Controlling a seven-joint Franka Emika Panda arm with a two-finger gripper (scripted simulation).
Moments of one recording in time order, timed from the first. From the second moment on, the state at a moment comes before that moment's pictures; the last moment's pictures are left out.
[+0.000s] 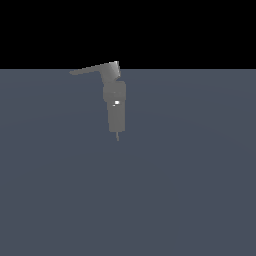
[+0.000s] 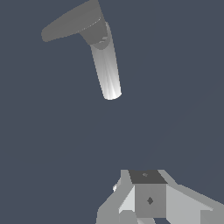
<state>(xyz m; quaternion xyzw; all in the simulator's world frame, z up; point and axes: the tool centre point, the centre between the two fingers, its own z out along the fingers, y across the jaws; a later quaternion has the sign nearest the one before) -0.204 0.011 0.495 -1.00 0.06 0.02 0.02</state>
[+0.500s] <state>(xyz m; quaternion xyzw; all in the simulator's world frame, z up) -0.142 0.026 0.489 -0.98 0.17 0.04 0.04</state>
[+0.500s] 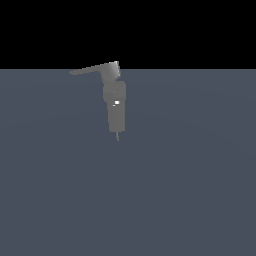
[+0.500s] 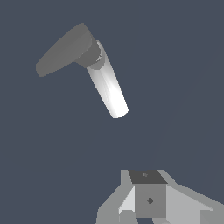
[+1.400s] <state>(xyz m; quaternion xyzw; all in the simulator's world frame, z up) -0.026 0.065 0.441 -0.92 0.38 0.08 0.02</state>
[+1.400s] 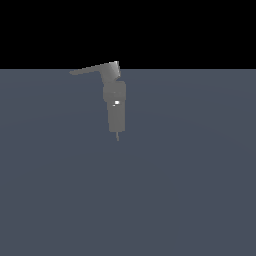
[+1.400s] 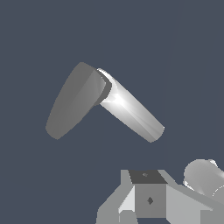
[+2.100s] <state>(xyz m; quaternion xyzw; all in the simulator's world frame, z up) 0.050 0.108 0.373 -0.85 0.52 0.09 -0.01</state>
